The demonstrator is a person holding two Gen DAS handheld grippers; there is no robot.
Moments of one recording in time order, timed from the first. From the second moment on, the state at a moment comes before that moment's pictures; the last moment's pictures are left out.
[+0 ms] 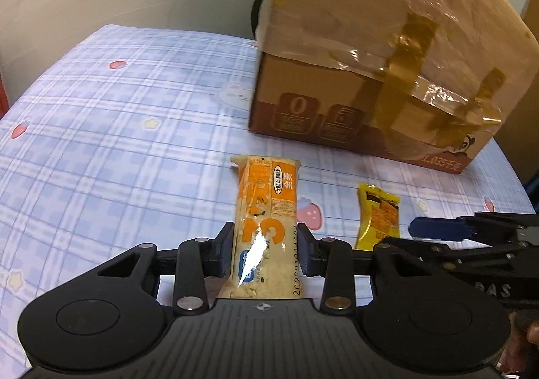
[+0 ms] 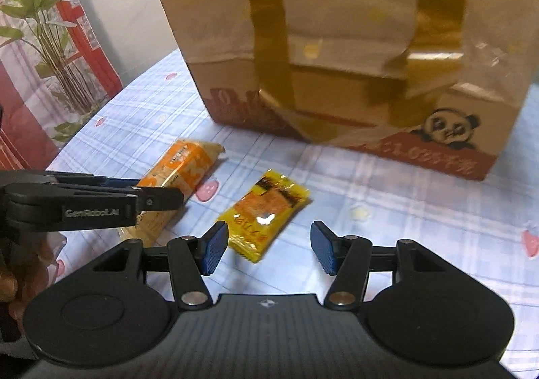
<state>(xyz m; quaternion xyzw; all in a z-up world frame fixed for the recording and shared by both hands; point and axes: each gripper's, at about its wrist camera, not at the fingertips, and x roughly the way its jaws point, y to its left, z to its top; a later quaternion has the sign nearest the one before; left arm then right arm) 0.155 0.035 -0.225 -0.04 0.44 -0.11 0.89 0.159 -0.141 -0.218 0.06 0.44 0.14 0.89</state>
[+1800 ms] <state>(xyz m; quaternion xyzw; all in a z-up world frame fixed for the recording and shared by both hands) 0.126 0.038 -0.191 -0.04 0.38 -0.10 0.92 0.123 -0.145 -0.207 0.01 0.31 0.12 0.94</state>
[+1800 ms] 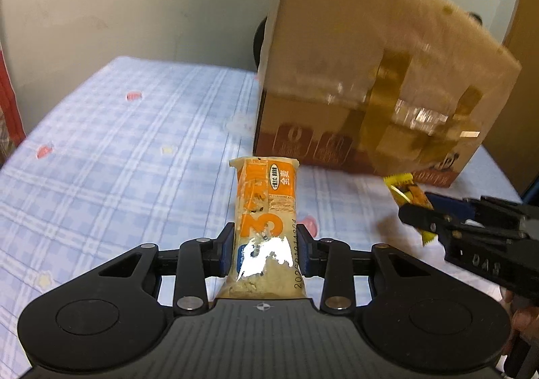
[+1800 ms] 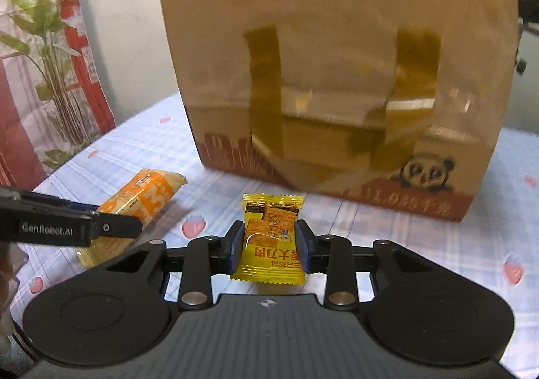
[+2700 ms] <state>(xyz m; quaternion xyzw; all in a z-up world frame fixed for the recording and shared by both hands) 0.211 -0.046 -0.007 -0.01 0.23 -0.18 0.96 0.181 -0.218 -0.031 -0.02 0.20 0.11 0.97</state>
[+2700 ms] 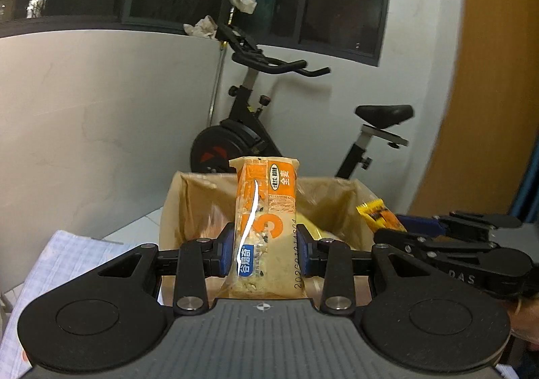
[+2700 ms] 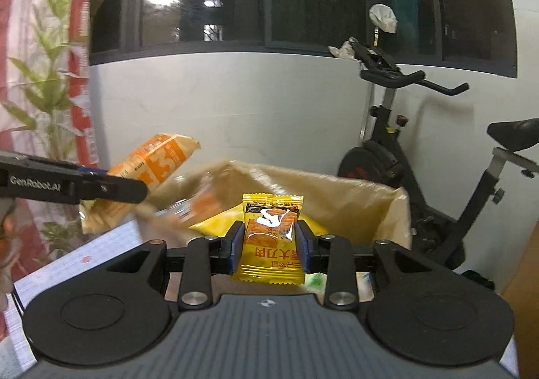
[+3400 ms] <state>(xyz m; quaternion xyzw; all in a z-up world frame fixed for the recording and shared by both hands) 0.309 -0.070 -0.029 0.07 0.29 -0.13 0.94 0.268 -0.237 -0.054 -0.01 0.30 0.06 0.95</state>
